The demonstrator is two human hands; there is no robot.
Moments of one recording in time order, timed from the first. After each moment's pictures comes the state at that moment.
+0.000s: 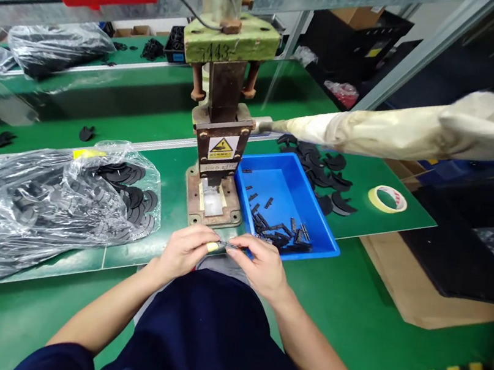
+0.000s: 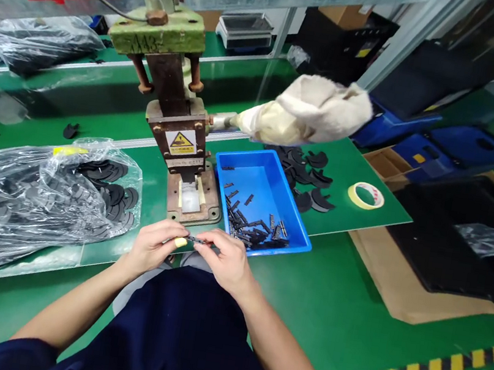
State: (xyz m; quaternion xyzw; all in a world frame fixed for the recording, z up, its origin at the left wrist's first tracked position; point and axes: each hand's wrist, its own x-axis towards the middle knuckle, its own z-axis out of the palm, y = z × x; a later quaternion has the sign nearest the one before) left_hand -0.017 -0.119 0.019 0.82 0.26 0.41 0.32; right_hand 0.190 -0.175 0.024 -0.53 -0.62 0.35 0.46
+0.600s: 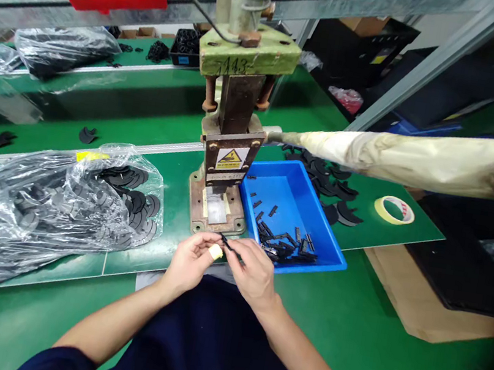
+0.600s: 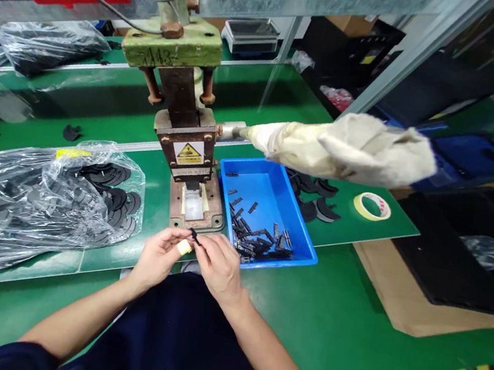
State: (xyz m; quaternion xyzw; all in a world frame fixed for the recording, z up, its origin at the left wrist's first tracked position) left_hand 0.000 -0.136 -0.002 0.58 0.42 0.41 0.57; right_hand 0.166 -0.166 0.004 -0.56 -0.63 0.21 0.50
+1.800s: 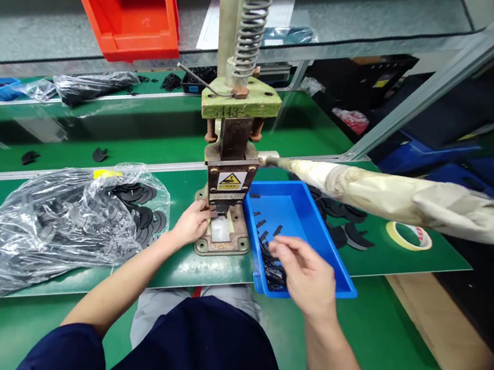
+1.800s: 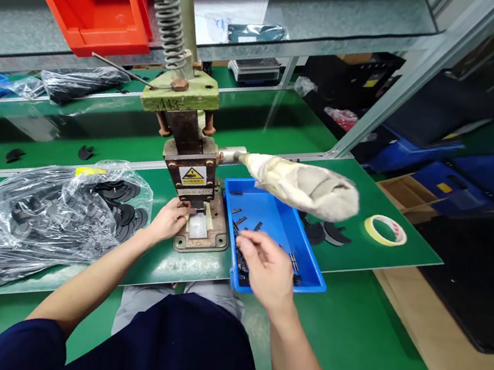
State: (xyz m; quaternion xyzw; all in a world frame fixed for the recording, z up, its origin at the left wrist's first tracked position) left_hand -0.023 -0.001 -0.021 0.88 0.37 0.24 0.15; right_hand 0.236 -0.143 0.045 -0.59 -0.50 0.32 0.55
